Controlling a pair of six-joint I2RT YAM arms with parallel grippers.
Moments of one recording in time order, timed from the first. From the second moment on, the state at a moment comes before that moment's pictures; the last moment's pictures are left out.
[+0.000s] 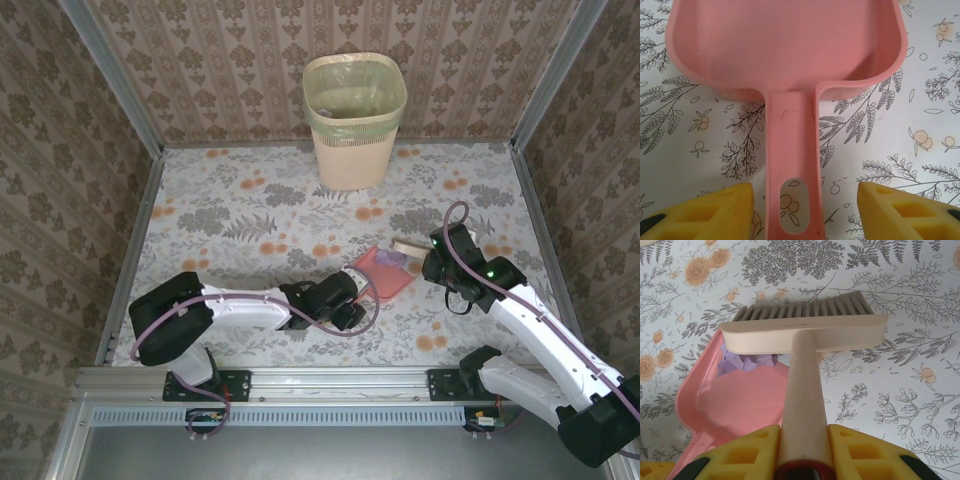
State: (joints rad) left arm -1.20 1.60 0.77 -0.05 -0.13 -0.30; right arm 0.43 0.93 0.82 -0.87 0.25 0.73
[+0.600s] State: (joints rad) left arm -1.20 1.62 0.76 -0.02 -0.13 -0.31; right arm 0.43 0.93 0.82 -0.87 0.23 0.73
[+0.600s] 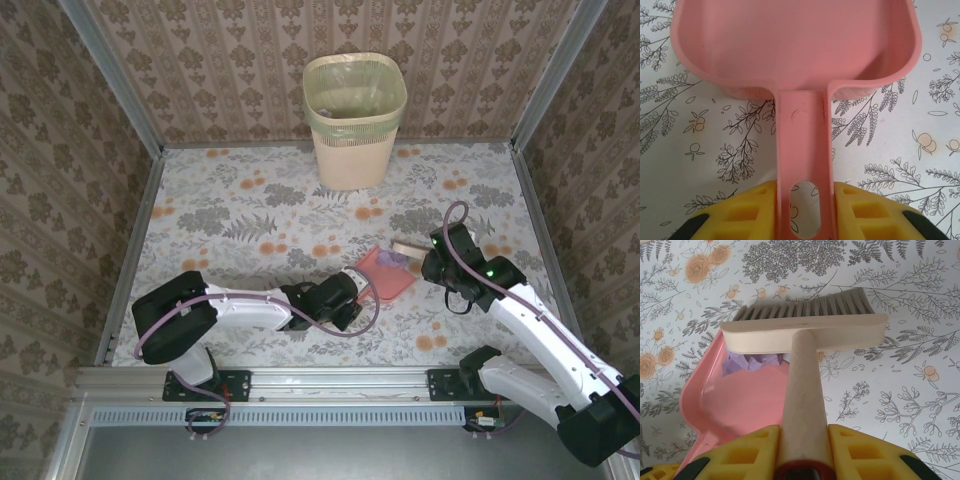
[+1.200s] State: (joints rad) left arm -1.18 1.62 0.82 -0.10 -0.16 -0.36; right arm 0.44 0.94 0.84 -0.91 0.12 0.69
